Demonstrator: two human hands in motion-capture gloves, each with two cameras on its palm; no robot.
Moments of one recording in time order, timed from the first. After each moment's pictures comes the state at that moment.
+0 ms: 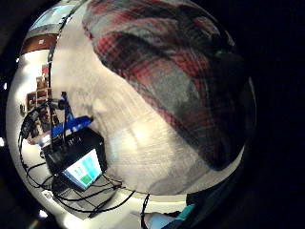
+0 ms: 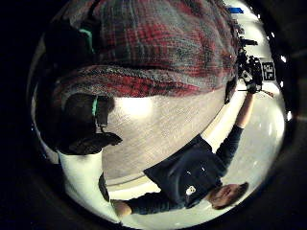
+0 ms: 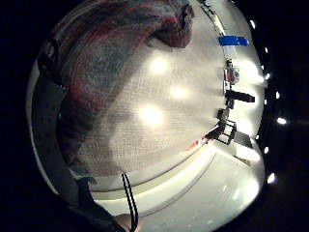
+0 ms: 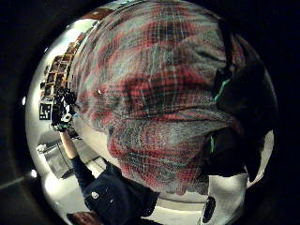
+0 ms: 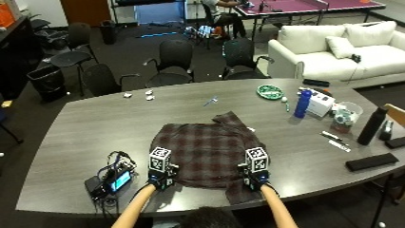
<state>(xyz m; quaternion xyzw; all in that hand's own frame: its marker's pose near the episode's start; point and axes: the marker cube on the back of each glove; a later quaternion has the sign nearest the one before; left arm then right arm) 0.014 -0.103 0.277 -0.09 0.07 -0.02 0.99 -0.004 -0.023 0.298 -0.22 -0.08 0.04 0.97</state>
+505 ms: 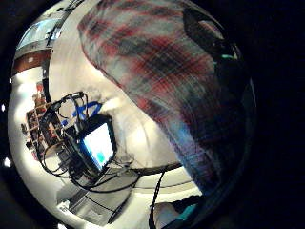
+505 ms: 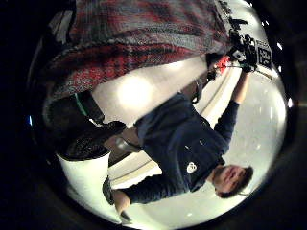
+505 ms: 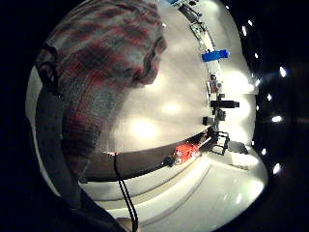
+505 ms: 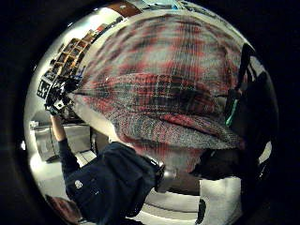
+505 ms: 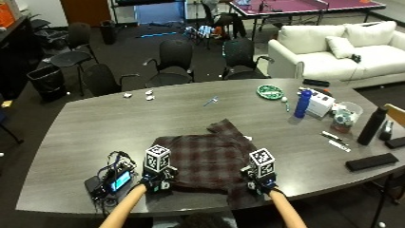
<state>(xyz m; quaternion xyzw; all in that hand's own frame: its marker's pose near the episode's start) 0.016 -0.063 0.236 -0.11 0.10 0.13 0.98 0.005 0.000 0.267 -0.16 -0.05 -0.03 0.99</state>
